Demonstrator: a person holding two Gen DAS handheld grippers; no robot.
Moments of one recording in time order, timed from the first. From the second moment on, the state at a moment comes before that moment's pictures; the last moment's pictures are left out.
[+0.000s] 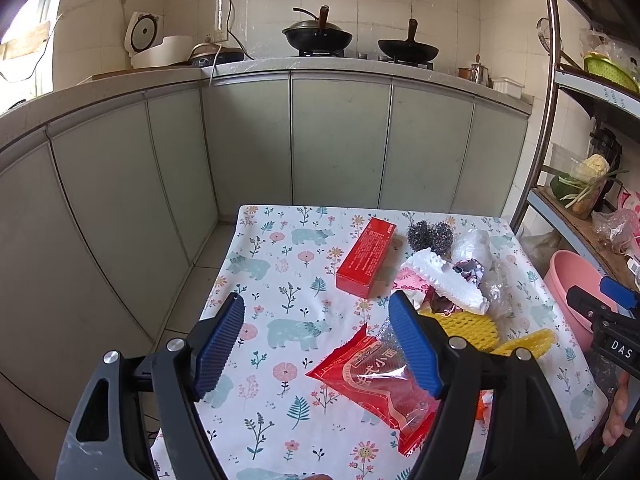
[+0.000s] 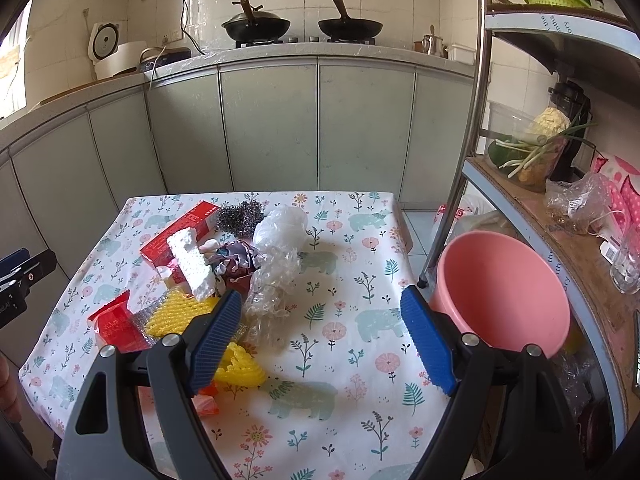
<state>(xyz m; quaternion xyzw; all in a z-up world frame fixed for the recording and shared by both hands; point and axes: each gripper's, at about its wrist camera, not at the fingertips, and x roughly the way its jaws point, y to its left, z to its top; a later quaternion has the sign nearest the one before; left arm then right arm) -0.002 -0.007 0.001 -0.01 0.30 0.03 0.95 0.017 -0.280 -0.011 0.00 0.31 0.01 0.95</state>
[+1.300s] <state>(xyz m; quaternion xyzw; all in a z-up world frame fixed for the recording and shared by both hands) -0.009 -0.007 0.009 -0.01 0.29 0.03 0.96 0.011 -0.279 -0.005 0.00 0.30 0.01 0.95</state>
